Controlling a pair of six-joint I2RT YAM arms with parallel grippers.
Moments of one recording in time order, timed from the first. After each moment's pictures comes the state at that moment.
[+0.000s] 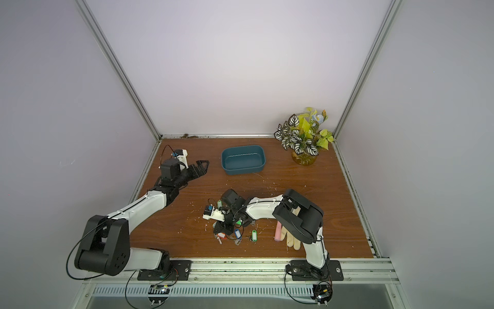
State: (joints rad) left arm -0.15 1.38 0.72 0.25 0.23 -0.55; right arm 1.03 1.94 1.07 -0.07 -0.64 -0.18
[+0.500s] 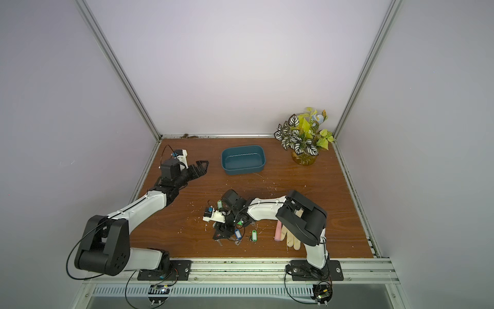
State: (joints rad) left arm -0.15 1.38 0.72 0.25 0.20 -0.53; right arm 1.03 1.85 1.02 -0.07 -0.65 -0.21
